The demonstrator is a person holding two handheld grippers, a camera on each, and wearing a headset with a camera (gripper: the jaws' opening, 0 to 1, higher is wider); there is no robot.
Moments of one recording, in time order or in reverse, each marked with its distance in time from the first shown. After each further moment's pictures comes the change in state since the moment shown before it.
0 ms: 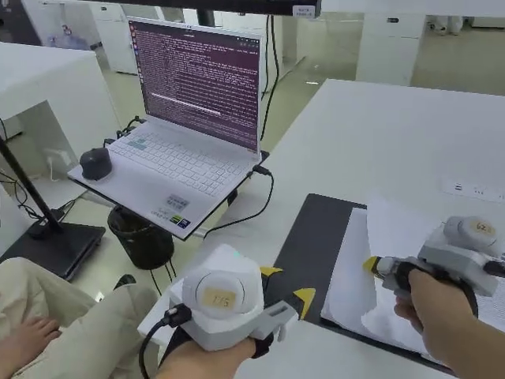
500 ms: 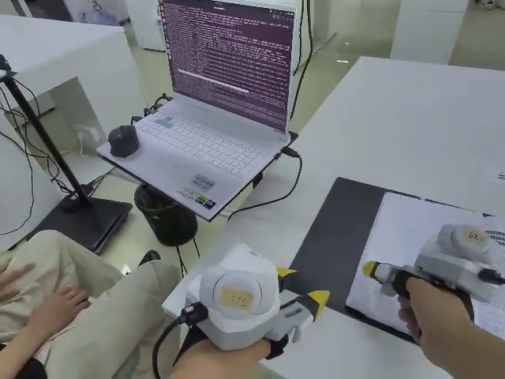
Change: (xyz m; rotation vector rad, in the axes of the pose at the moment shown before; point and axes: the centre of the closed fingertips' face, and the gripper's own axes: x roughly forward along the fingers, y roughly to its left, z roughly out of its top) left arm 0.001 0.009 -0.028 -0.039 0.048 0.022; right arm 0.029 0.006 -0.041 -0.059 0.069 0.034
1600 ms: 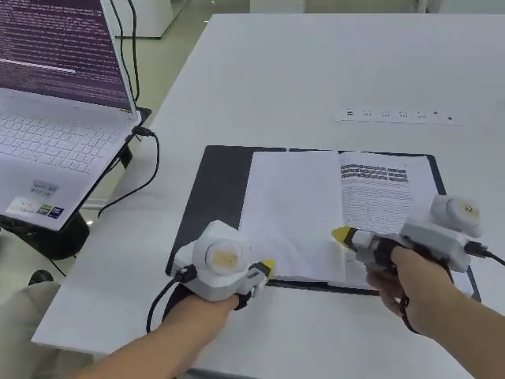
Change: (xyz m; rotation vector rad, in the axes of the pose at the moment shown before) left arm 0.146 -0.056 -0.058 0.184 0.205 -0.098; right arm -0.114 -0.116 0.039 0.290 -0.216 0.051
